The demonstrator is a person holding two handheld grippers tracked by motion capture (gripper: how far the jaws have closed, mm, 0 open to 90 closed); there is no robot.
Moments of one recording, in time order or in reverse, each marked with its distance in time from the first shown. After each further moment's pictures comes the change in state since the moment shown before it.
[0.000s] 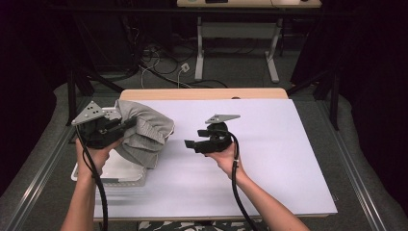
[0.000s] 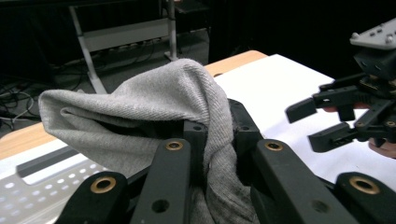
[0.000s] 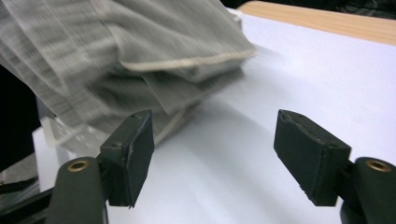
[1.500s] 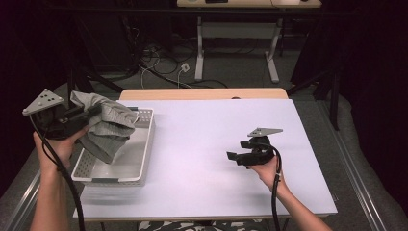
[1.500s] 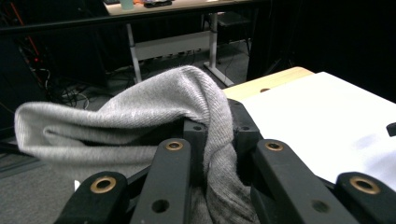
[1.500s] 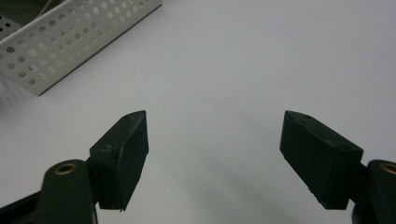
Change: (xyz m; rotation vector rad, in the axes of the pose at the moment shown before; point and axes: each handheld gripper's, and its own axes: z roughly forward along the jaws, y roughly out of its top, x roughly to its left) left arm 0.043 0.016 -0.052 -0.030 0.145 -0.032; right arm -0.054 -0.060 -0.085 0.075 -0.166 0.033
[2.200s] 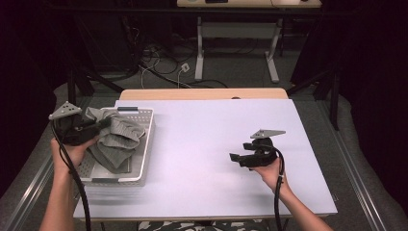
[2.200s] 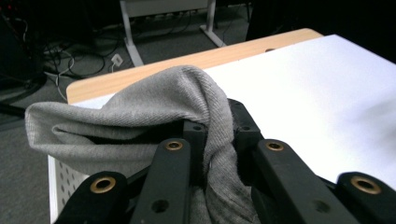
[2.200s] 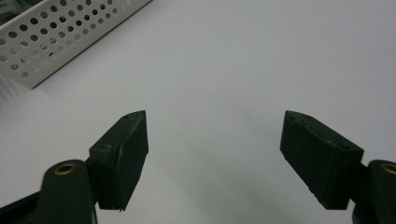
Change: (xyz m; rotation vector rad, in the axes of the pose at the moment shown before) left arm 0.018 -0.044 0.037 0.155 -0.019 -0.060; right arm -0.004 -0.007 -0.003 0.010 -0.008 0.004
